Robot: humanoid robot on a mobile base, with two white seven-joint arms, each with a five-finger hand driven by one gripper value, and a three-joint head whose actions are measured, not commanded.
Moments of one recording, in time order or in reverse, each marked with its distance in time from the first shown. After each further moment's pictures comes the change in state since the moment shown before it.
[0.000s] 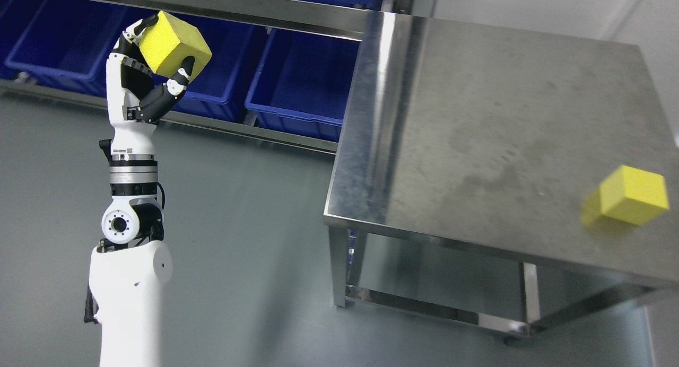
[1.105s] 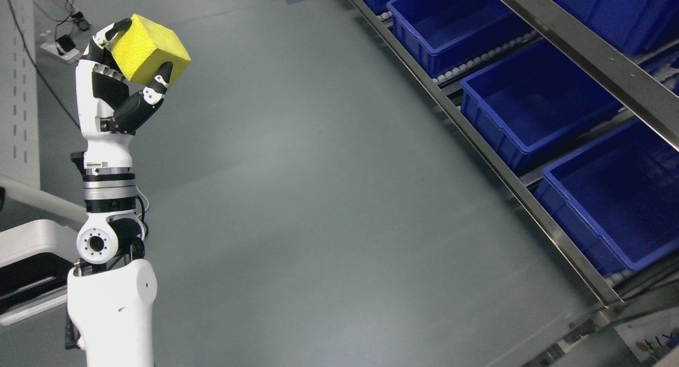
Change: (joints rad) left arm 0.091 -0.002 0.047 -0.196 -0.024 0.076 0.003; right arm 0.000 0.000 0.000 0.000 0.000 0.000 0.000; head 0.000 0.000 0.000
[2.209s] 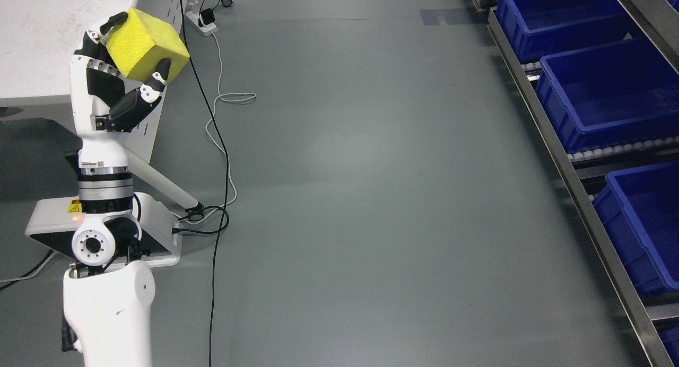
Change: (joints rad) left arm 0.009 0.000 -0.007 -0.047 -0.014 0.000 -0.001; right arm 0.000 0.000 0.000 0.000 0.000 0.000 0.000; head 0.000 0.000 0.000
